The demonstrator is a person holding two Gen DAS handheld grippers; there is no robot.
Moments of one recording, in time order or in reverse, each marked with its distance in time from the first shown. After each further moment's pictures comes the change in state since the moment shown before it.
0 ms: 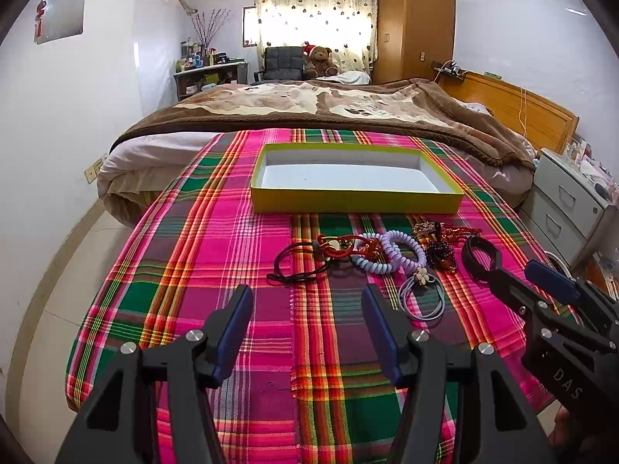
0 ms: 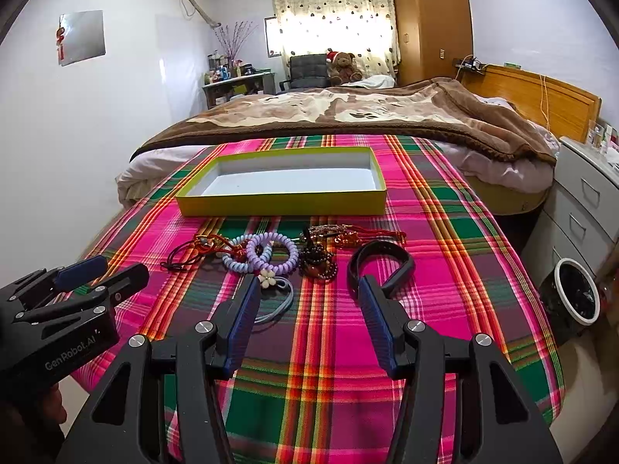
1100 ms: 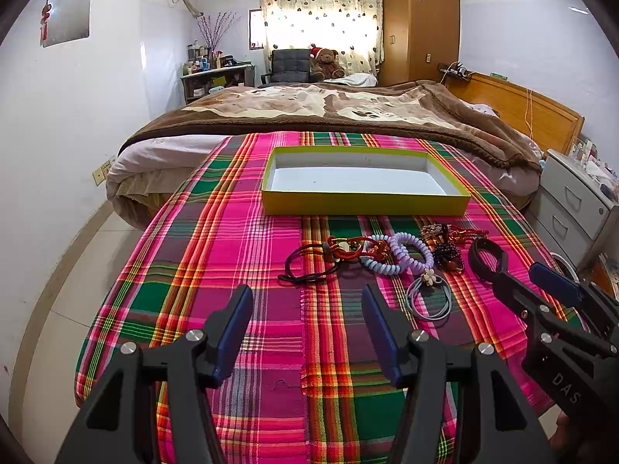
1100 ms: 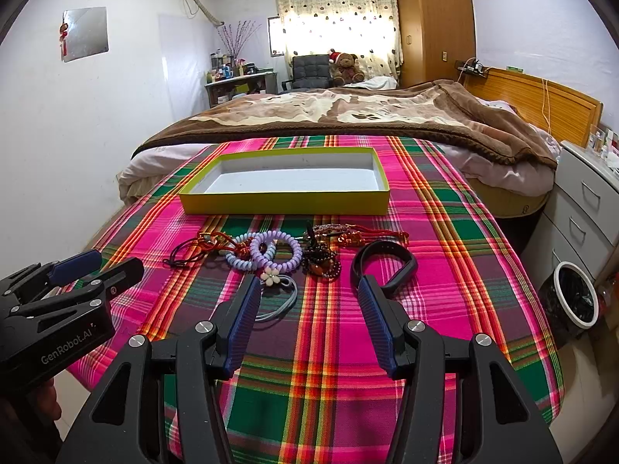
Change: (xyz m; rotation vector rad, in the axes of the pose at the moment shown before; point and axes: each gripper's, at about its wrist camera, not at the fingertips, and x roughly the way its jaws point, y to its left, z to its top) left arm -0.007 0.003 -0.001 -0.002 -0.009 0.031; right arm -0.004 0.003 -0.001 -0.009 -0.004 0.002
